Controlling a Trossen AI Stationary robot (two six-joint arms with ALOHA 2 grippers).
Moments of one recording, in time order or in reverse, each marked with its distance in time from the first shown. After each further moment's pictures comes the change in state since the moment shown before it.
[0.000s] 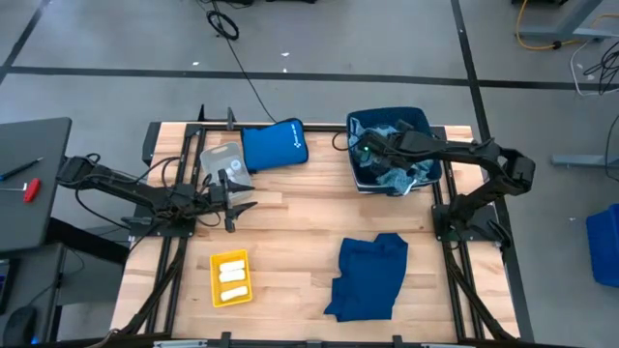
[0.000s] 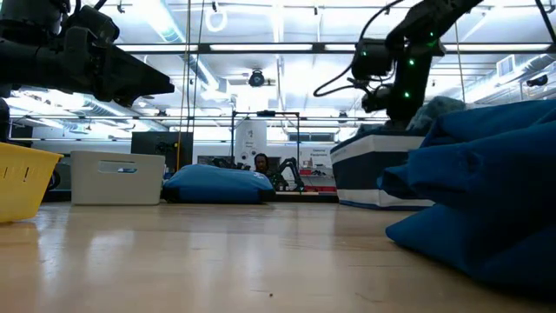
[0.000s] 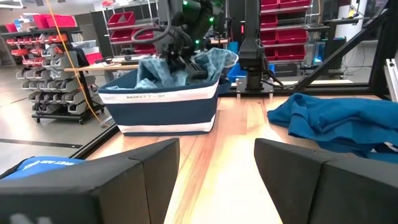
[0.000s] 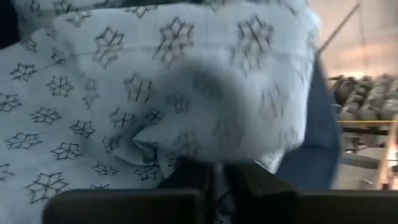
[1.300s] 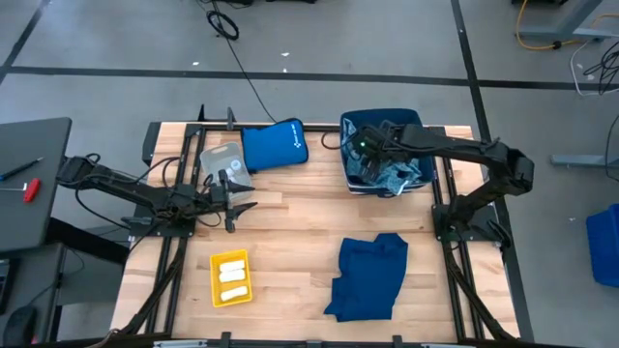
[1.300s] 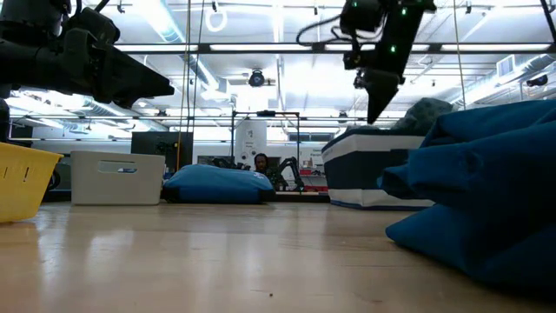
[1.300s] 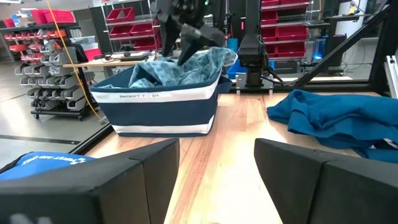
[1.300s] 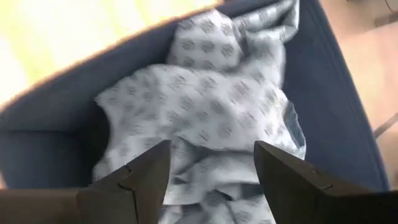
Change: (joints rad) left arm 0.000 0.000 0.000 -0.017 0.000 -0.011; right arm 0.103 0.001 0.246 -0.150 -0.295 -0.014
